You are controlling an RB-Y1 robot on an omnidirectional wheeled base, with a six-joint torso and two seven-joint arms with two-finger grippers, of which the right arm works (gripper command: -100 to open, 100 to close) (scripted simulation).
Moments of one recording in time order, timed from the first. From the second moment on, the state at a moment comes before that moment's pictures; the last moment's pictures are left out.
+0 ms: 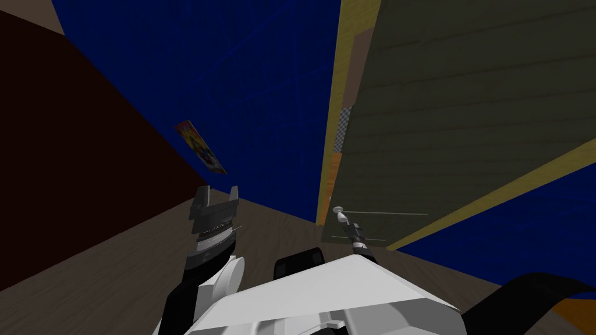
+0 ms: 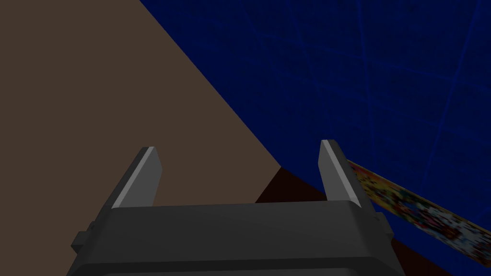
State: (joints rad) arm 0.34 -0.27 0.02 -1.00 -0.42 -0.94 -0.54
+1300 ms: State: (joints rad) arm 0.36 -0.28 0.03 -0.99 -0.48 -0.95 -0.71
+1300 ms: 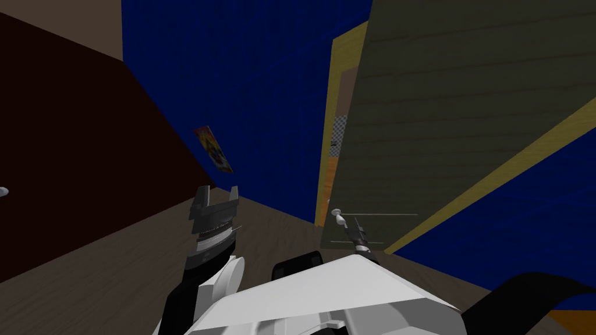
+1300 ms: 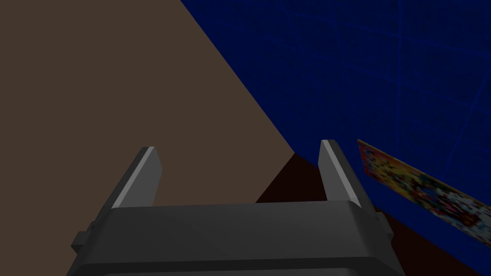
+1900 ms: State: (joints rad) arm 0.38 -0.27 0.06 -1.02 -0.53 -0.93 -0.81
